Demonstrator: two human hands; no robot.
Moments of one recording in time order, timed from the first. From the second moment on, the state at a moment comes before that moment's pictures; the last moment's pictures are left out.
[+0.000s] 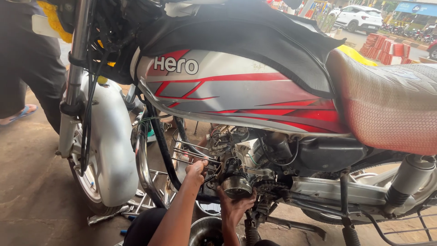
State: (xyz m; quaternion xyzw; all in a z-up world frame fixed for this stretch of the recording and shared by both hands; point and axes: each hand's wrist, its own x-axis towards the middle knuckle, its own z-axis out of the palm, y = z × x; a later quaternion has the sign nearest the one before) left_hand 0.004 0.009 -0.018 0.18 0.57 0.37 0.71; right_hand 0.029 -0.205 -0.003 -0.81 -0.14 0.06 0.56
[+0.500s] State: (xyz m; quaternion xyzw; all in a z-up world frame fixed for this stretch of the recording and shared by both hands) left_hand 0.020 0.008 -0.026 0.19 0.53 0.40 0.73; right_hand 0.022 -0.215 0.024 -0.80 -0.12 0.10 0.57
